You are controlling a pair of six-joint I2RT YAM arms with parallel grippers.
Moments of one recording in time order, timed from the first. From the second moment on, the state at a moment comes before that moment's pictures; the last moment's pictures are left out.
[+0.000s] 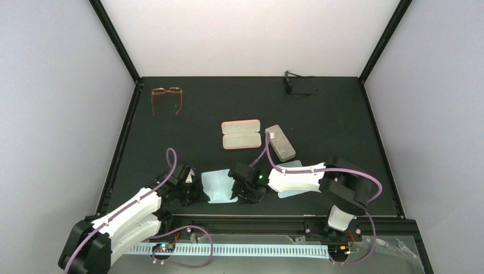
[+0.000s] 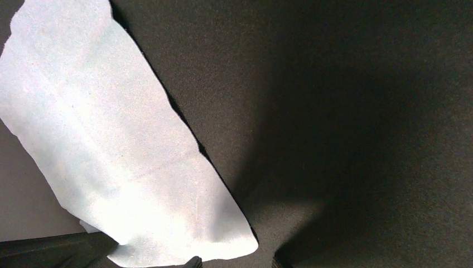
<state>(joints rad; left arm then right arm) -0.48 0.85 0.25 -0.51 0.35 -0.99 1.17 1.70 0.91 -0.35 -0.07 1.59</state>
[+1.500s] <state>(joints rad) -0.48 0.87 0.30 -0.66 0.38 -0.98 1.13 1.75 1.06 -0.51 -0.09 1.50</state>
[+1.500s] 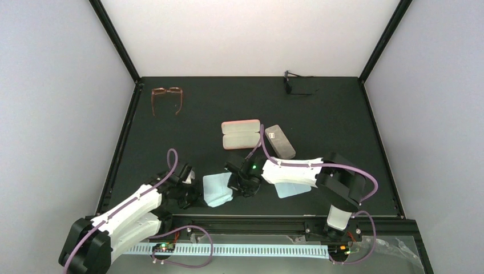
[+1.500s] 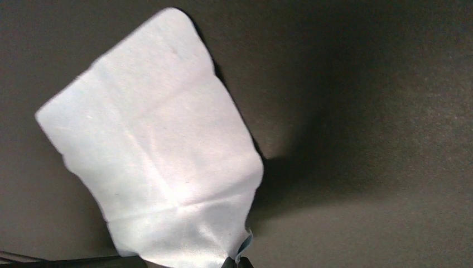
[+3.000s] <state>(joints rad) -0.42 1.18 0.57 -0.70 0.34 -0.98 0.98 1.87 1.27 -0.66 -0.19 1.38</state>
